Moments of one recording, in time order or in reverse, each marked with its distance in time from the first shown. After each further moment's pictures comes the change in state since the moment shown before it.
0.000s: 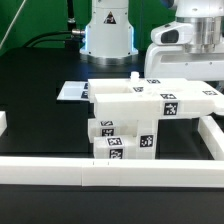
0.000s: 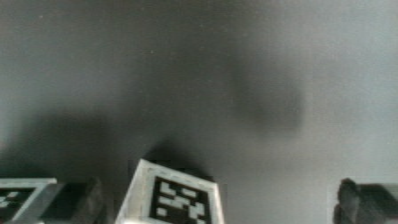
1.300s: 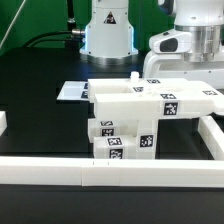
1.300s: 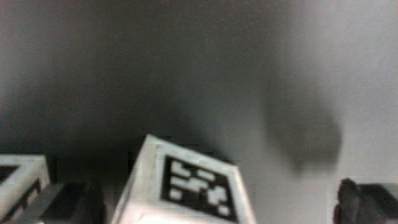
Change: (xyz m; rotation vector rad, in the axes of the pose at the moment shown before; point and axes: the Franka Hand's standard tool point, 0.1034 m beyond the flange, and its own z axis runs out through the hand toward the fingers) arm 0.016 0.008 0.013 -0.009 0.003 -0.018
